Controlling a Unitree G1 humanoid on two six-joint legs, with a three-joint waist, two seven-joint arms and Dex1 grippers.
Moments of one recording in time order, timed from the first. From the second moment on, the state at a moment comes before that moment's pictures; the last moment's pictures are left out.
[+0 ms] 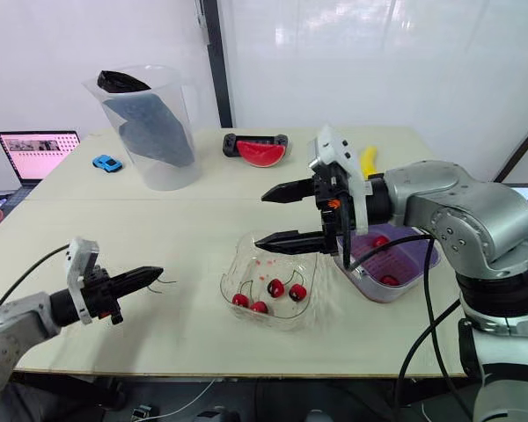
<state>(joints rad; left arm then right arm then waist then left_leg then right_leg) 0.01 0.70 0.34 -0.25 -0.77 0.67 -0.82 -0.90 -0.83 0.01 -0.38 0.82 1.01 1.06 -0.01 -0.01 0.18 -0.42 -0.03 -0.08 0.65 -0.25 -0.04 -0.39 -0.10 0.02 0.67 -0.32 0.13</state>
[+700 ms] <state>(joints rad) -0.01 0.80 0.47 -0.04 -0.74 0.67 -0.89 -0.90 -0.88 -0.04 -0.37 0.87 1.03 1.03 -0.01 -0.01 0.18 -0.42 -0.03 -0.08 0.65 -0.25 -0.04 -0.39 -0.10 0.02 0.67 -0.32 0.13</state>
